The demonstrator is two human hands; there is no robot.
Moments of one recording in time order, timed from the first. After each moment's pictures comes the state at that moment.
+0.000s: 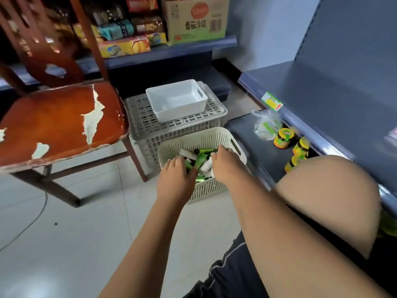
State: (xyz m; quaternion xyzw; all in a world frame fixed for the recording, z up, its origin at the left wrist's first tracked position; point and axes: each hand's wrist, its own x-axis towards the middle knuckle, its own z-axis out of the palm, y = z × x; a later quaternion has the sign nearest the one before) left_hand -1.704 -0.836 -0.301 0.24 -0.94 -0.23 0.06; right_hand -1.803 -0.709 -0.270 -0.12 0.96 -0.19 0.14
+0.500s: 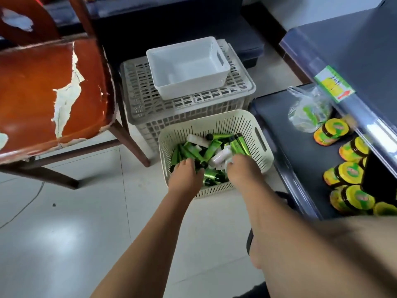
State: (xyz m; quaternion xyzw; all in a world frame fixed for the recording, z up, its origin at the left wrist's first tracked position) left_hand -1.801 -0.868 -0.421 0.30 -0.91 -0.27 -0.10; right_hand -1.892 -0.730 -0.384 -0.09 0.95 -0.17 0.23
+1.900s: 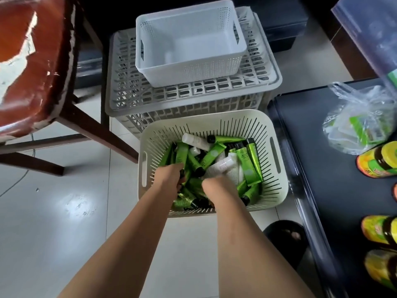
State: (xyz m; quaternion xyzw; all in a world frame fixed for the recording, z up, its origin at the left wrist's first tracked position) left_hand -1.872 -0.897 -0.505 0.68 -0.45 -0.58 0.01; right_hand -1.938 -0.776 -0.481 0.03 0.85 -0.21 0.47
